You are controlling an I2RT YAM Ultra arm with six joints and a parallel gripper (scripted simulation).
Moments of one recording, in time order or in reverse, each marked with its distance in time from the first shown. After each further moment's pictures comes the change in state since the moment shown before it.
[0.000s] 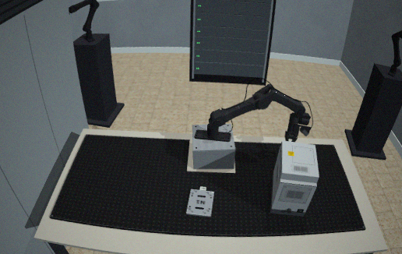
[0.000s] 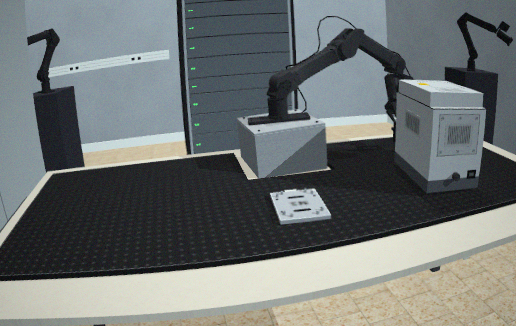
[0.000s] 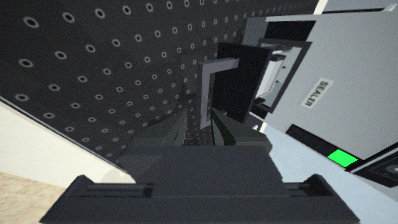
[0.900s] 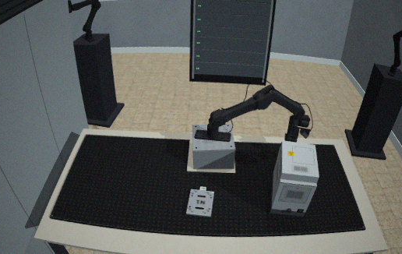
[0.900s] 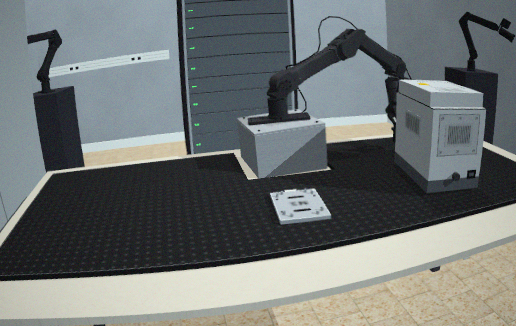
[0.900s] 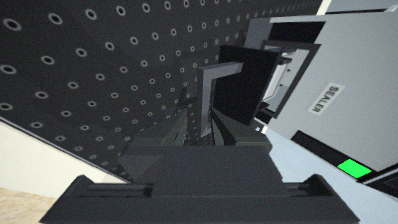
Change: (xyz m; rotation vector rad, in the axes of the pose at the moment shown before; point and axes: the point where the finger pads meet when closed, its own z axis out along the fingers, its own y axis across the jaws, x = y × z) arm -0.002 0.001 0.014 -0.002 -0.008 0.003
